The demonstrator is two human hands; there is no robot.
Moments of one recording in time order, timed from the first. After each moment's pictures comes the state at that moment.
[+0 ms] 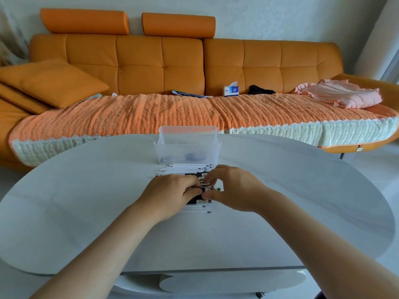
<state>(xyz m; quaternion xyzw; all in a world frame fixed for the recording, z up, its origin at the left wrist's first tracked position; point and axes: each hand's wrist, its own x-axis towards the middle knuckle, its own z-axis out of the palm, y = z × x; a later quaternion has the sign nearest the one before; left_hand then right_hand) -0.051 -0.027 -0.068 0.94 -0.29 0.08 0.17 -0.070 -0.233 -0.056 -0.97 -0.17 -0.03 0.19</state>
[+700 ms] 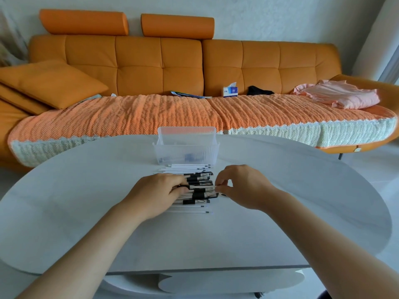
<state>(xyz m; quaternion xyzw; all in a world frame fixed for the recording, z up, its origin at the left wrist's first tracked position) -0.043 -0.005 -0.071 0.95 -0.27 0.06 0.17 -0.074 -0.250 -0.053 -0.98 -0.12 -0.04 0.17</state>
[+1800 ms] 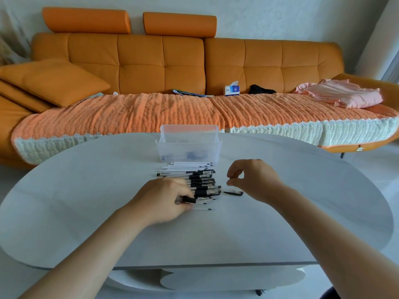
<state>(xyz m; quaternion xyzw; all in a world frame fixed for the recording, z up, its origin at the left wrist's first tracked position) -0.056 -0.005 -0.078 0.93 -0.33 0.05 0.16 -0.067 -0.270 -0.057 -0.98 -0.03 -0.06 0.21</state>
